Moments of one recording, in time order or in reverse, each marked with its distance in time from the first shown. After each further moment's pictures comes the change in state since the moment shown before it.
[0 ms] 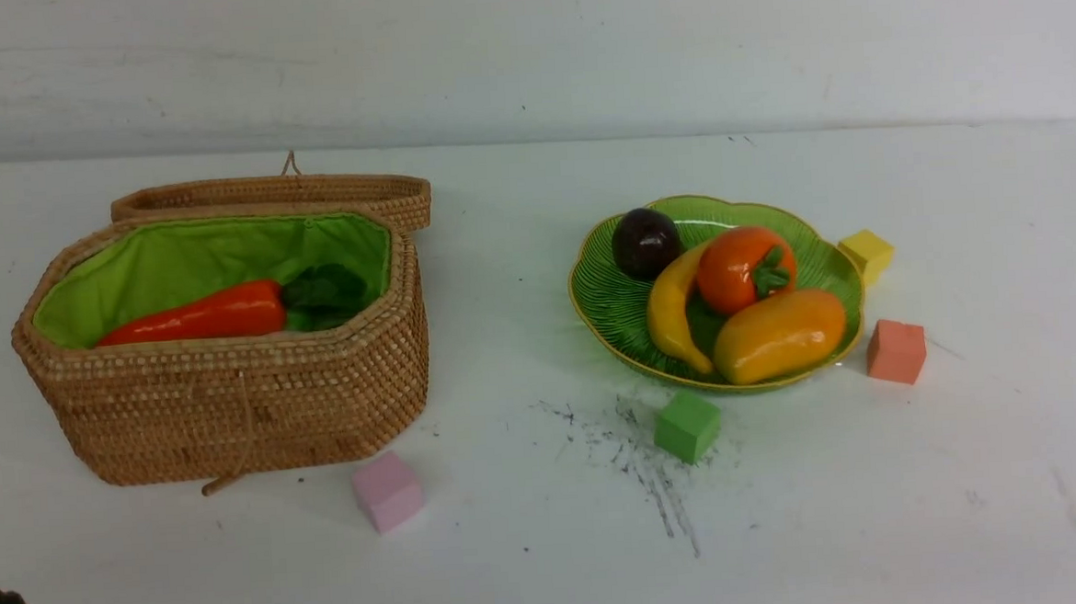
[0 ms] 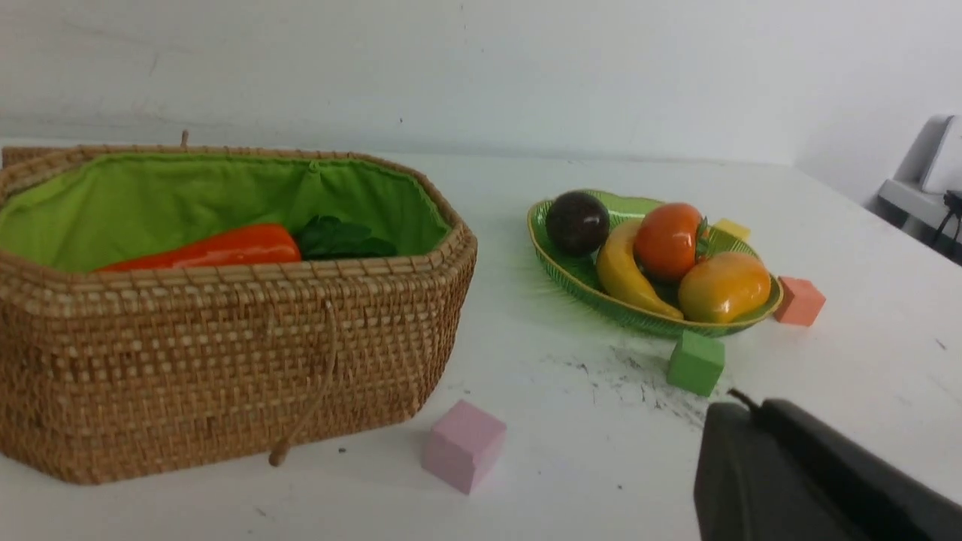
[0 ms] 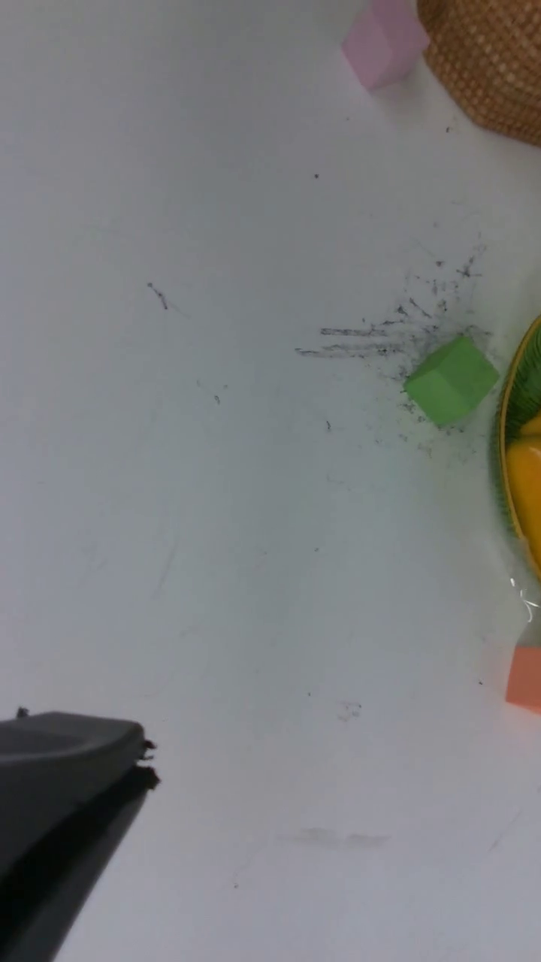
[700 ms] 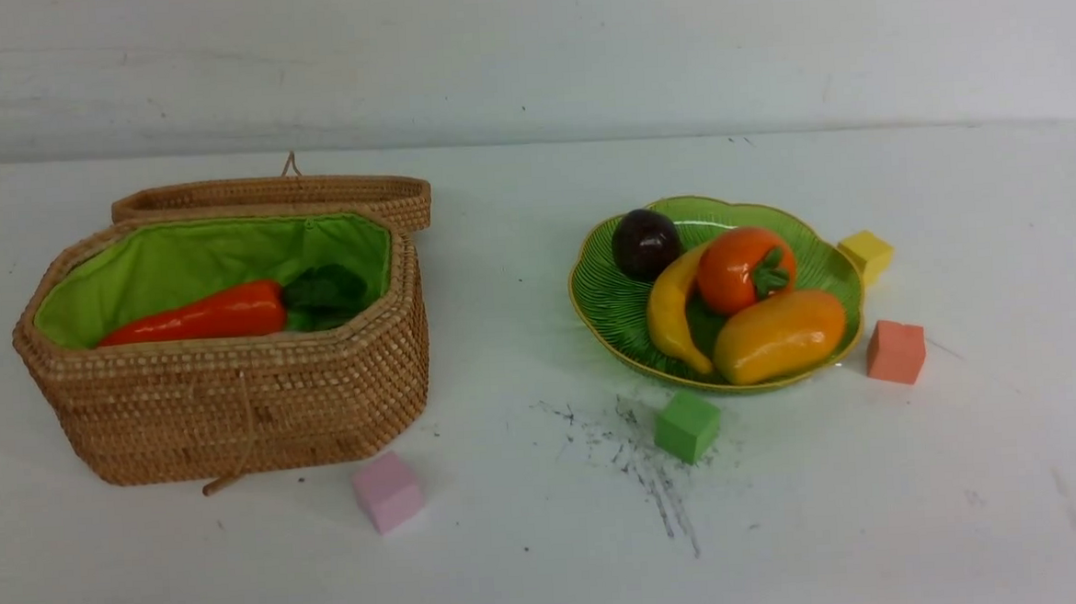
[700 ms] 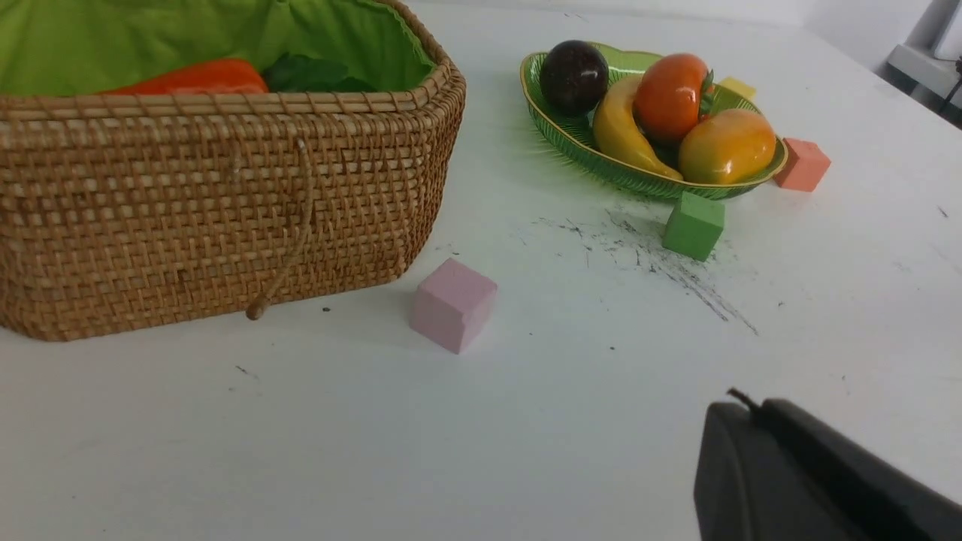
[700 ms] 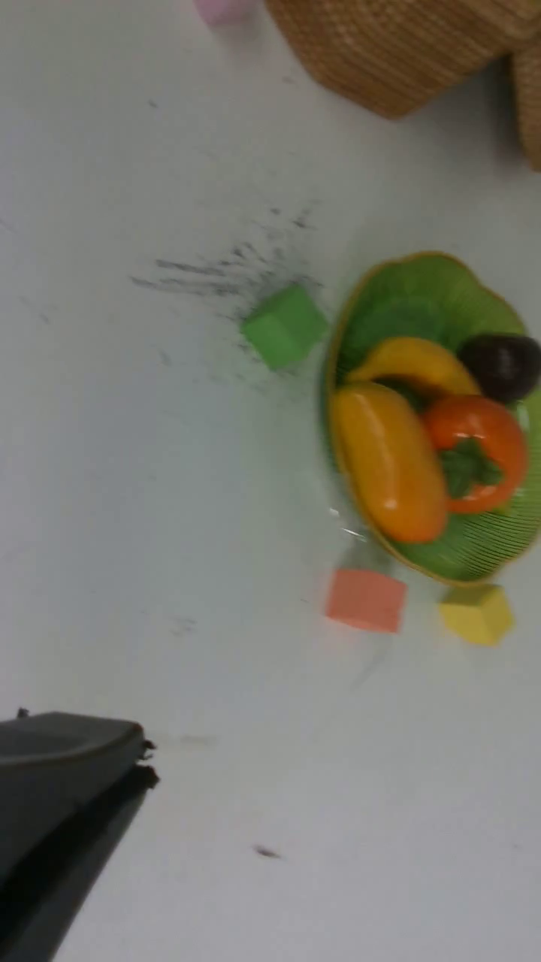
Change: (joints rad) right arm -0.044 -0.174 0.134 -0.050 -0.274 -0.051; left arm 0.000 0.000 0.023 0.000 0.120 0.000
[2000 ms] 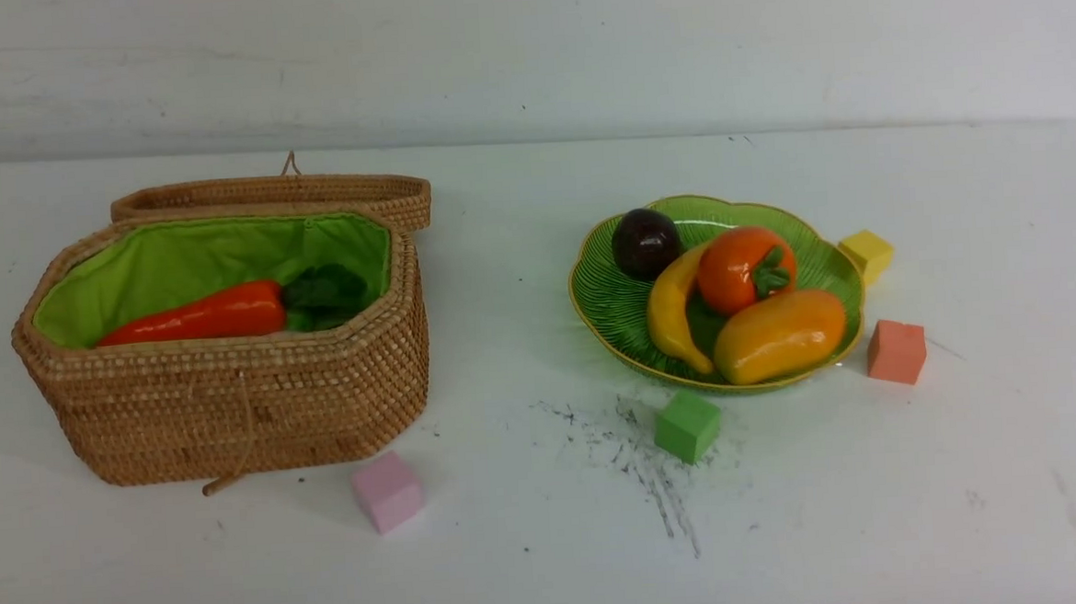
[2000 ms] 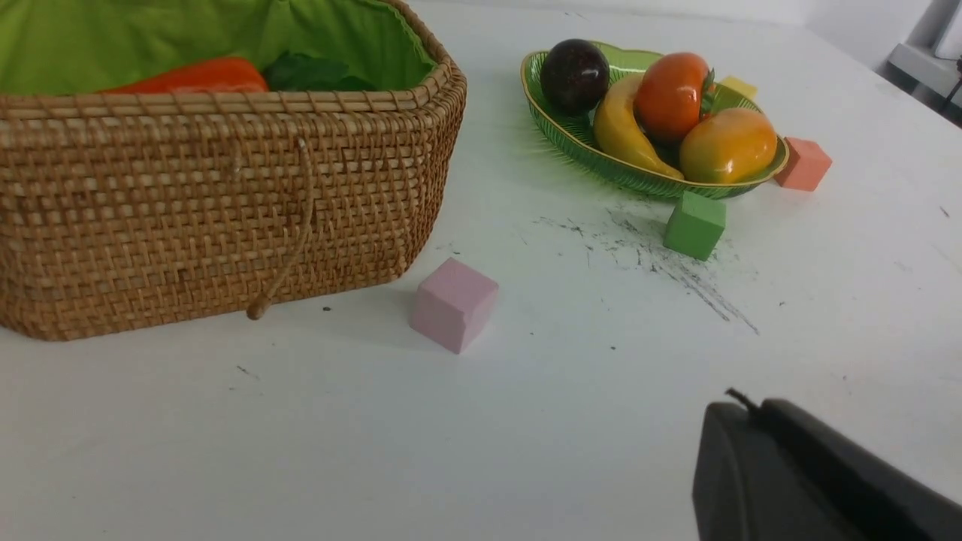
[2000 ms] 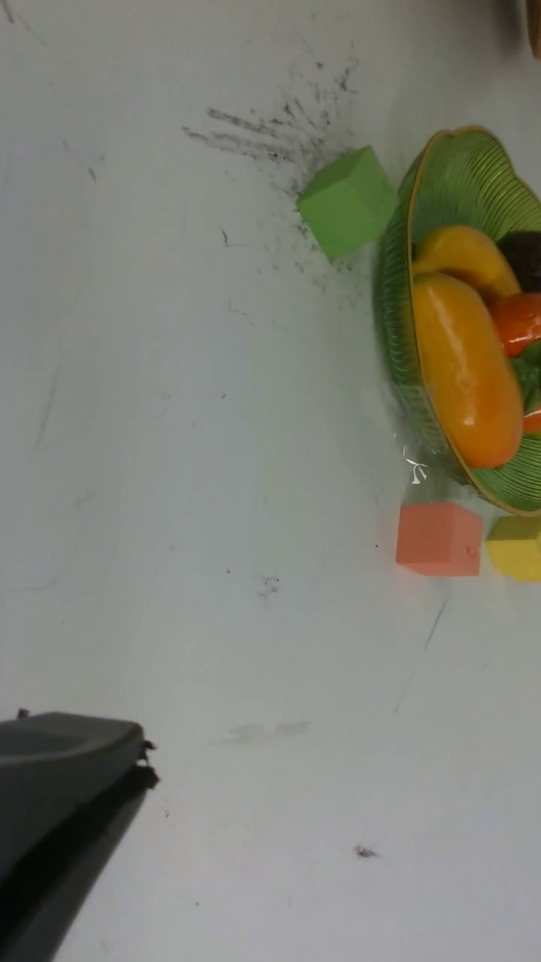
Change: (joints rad) right arm -0.002 -0.312 0.555 -0.037 -0.328 0.051; left arm 0.000 0.000 0.000 0.000 0.000 0.000
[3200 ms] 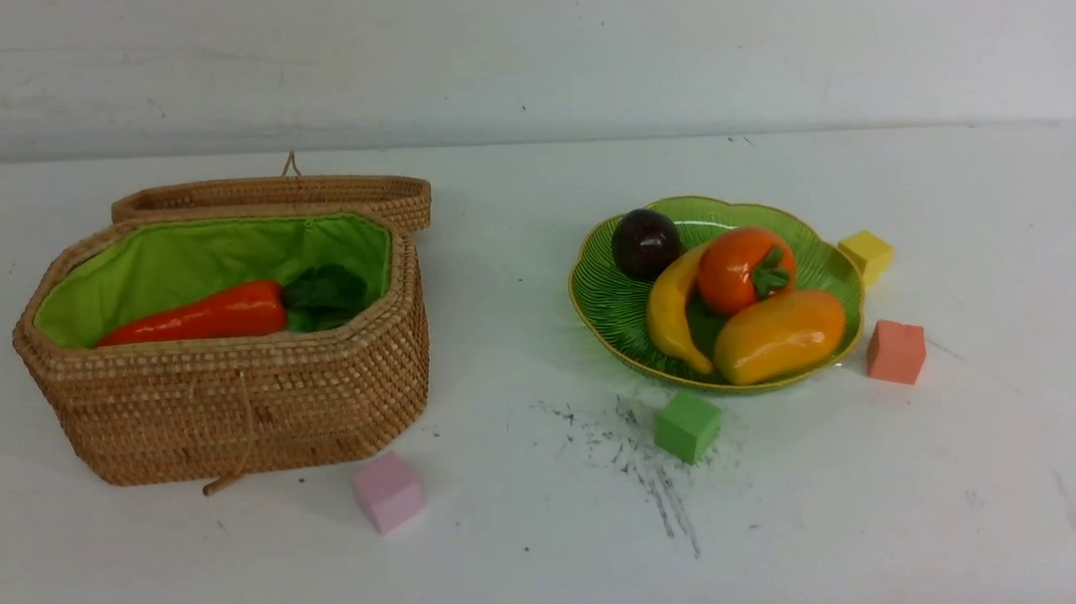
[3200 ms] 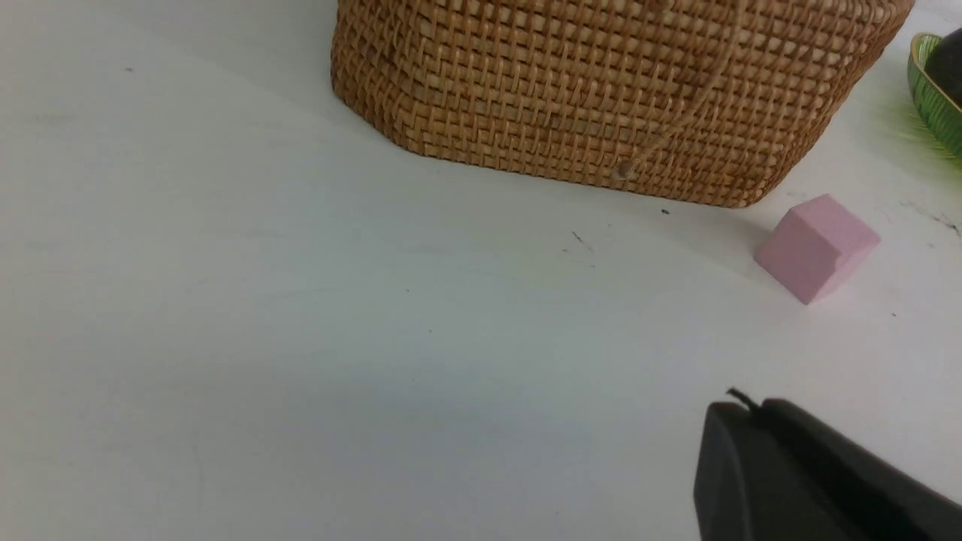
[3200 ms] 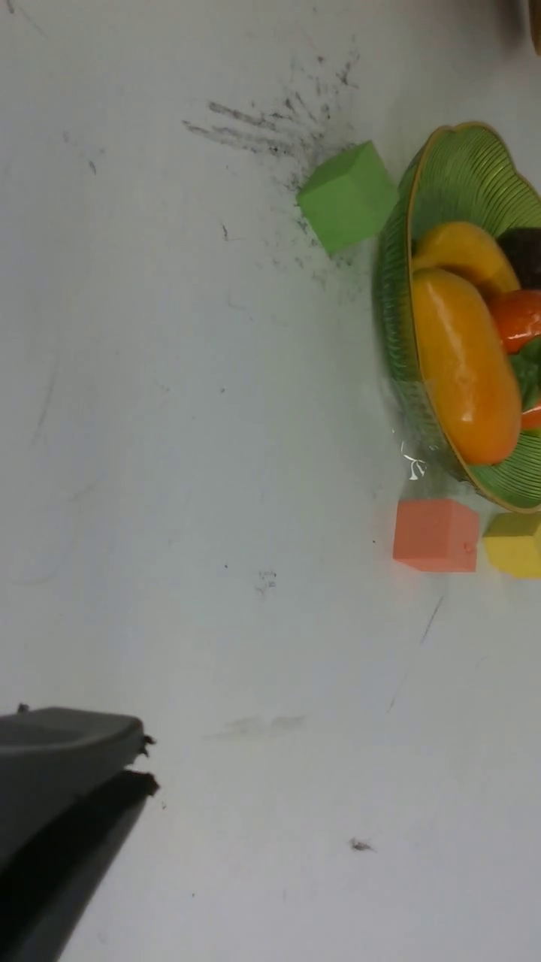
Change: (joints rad) right arm 0.000 -0.001 0.000 -0.011 -0.004 0.000; left arm 0.169 -0.093 0.317 0.344 -0.197 -0.389
